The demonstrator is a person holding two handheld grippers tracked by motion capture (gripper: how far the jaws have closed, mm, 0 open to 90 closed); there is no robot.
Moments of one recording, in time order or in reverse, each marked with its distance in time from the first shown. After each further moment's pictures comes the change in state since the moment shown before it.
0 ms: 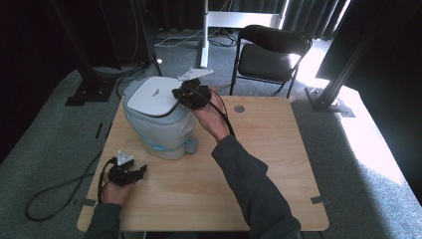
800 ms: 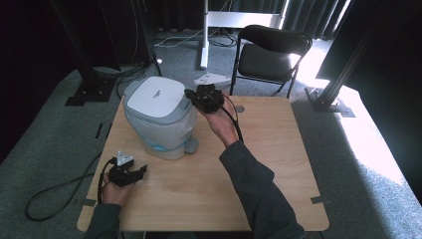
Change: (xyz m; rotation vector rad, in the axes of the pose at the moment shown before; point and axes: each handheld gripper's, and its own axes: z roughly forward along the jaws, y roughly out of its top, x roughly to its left) left arm 0.000 -0.001 -0.001 -0.001 -0.002 0.000; right arm -0.019 -0.022 -0.023 -0.096 -0.060 0.052
